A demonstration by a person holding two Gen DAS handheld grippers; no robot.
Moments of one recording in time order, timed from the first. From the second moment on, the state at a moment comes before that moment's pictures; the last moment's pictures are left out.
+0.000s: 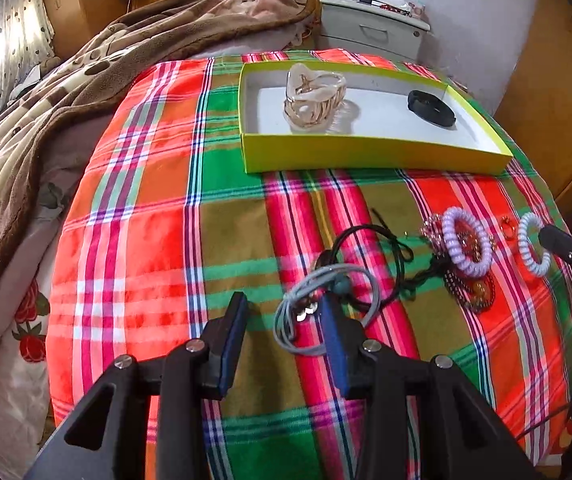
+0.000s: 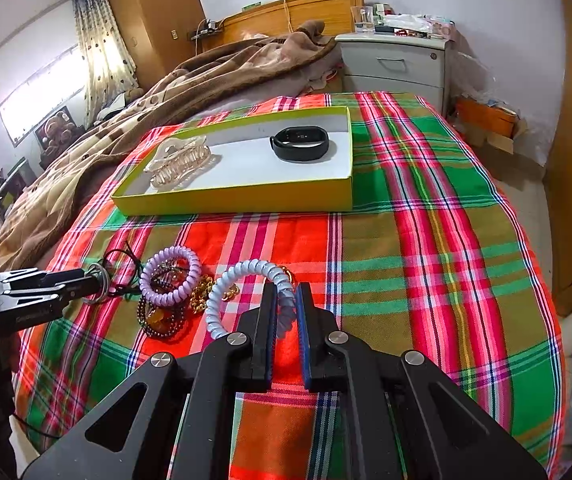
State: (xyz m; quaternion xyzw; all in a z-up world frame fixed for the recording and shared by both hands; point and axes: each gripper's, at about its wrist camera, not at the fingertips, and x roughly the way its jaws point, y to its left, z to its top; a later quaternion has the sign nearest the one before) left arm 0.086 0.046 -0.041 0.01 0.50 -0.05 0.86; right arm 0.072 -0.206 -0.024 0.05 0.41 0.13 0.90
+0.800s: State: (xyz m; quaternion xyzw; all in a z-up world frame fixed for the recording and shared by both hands) left arm 0.078 0.046 -0.036 -0.01 0.49 -0.06 0.87; right arm 0.073 -0.207 -0.026 0.05 0.41 0.13 0.90
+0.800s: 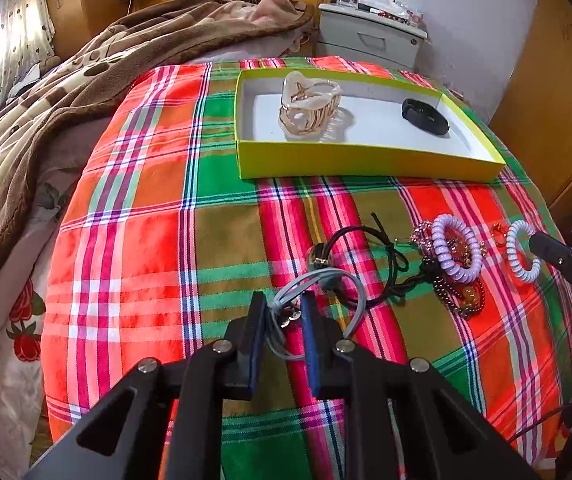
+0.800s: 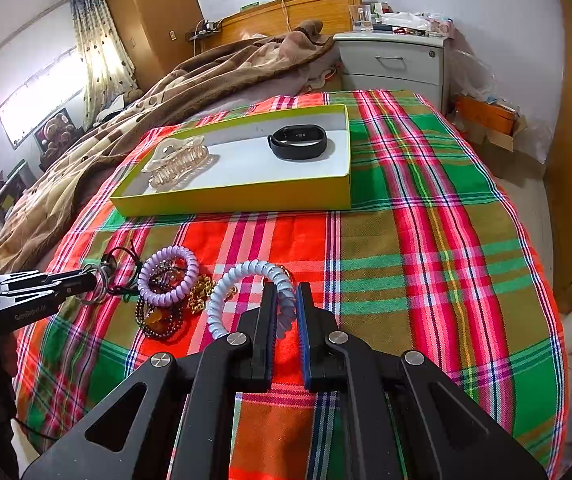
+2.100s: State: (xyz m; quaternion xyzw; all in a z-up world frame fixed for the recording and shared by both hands) left arm 0.104 0.032 0.055 -0.04 0.39 -0.10 0.92; right arm 0.126 -0.195 0.037 0.05 0.36 0.15 0.92
